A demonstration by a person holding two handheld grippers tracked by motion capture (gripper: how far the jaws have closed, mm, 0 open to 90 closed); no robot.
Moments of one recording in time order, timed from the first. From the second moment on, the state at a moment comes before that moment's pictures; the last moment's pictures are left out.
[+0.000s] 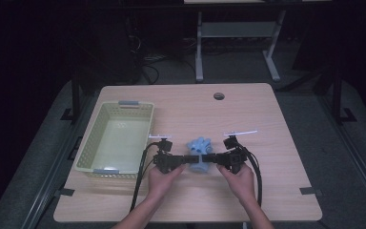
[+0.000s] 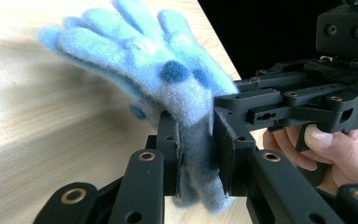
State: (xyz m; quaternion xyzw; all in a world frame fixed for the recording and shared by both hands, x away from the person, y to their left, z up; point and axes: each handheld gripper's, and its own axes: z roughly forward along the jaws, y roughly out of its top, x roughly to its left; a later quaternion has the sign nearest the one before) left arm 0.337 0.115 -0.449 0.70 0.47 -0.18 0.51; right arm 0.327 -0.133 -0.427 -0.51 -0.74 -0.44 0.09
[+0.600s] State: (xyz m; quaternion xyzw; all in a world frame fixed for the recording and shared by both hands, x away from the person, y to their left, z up) left arm 0.339 0.130 -0.422 0.69 0.46 -0.17 0.53; right arm 0.334 -0.123 -0.402 -0.49 -0.74 -0.46 0.09
